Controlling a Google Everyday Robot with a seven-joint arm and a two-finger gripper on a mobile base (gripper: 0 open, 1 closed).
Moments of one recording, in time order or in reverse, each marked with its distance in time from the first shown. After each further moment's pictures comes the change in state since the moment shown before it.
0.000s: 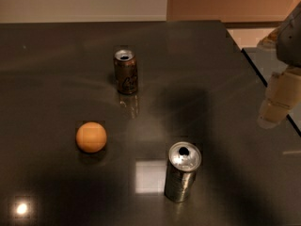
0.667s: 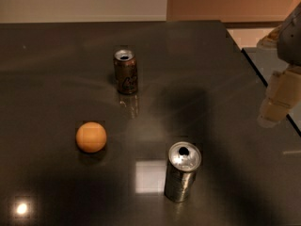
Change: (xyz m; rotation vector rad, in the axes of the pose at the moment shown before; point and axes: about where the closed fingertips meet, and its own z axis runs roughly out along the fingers) arm 0.000 0.000 -0.001 -0.004 -0.018 0.000
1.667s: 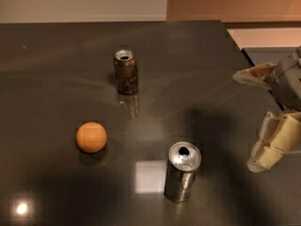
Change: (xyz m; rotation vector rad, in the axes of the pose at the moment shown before) arm -0.029 0.078 0.019 -0.148 -0.311 -0.096
